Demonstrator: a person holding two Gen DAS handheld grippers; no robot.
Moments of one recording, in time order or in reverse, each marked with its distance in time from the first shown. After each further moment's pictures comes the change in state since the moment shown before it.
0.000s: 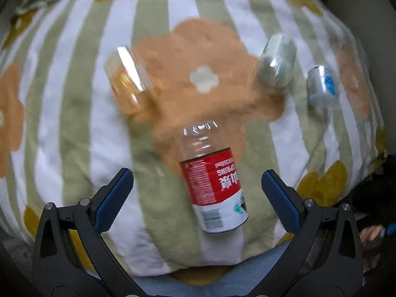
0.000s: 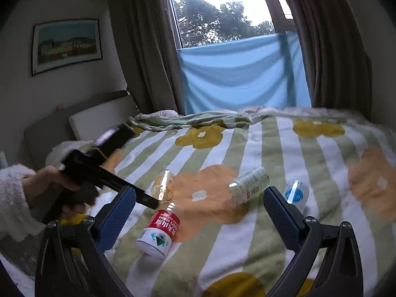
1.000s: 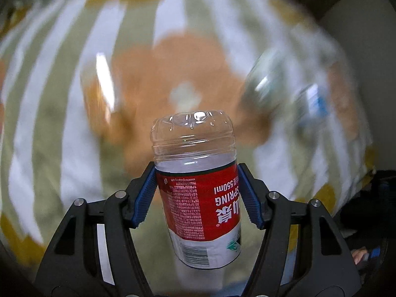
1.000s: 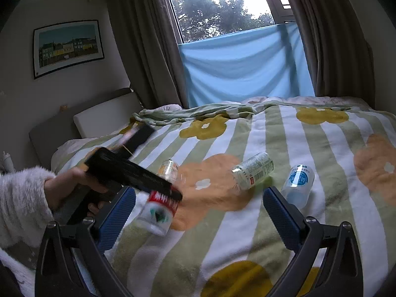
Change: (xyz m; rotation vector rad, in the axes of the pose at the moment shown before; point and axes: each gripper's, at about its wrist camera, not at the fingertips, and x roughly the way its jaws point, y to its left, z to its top) left arm -0.015 -0.026 -0.031 0.016 -0.278 -0.123; right arm -0.003 -0.006 -0.018 0.024 0.021 0.035
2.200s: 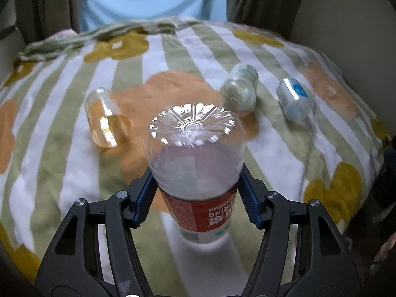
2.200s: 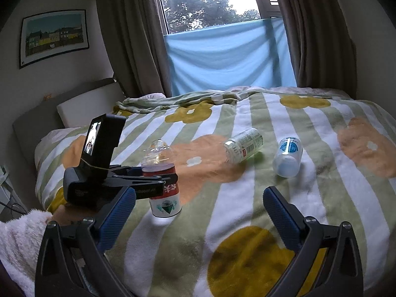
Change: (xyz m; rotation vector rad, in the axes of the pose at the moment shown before) left arm 0.007 -0.002 -0.070 0.186 -0.219 0.056; right arm -0.005 0.030 -0.042 0.004 0.040 -0.133
